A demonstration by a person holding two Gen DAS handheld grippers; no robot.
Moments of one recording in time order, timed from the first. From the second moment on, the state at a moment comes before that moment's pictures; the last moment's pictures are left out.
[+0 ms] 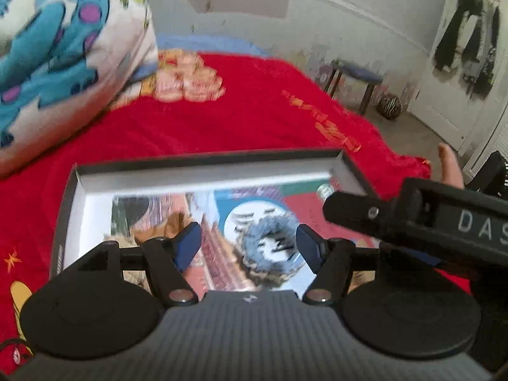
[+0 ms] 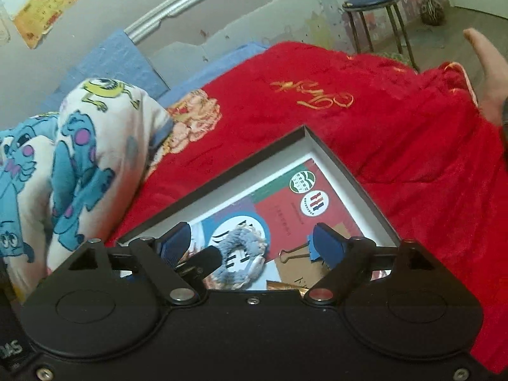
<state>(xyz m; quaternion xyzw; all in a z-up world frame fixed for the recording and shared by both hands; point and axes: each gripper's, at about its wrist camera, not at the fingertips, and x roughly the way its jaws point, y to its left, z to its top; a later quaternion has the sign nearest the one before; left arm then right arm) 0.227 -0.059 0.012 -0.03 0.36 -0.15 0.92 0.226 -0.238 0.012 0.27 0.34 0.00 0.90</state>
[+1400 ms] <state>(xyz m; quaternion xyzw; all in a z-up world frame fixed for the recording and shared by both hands) 0.046 0.014 0.116 -0.02 0.20 -0.15 0.97 0.013 -0.209 0.161 0.19 0.23 0.00 0.95</state>
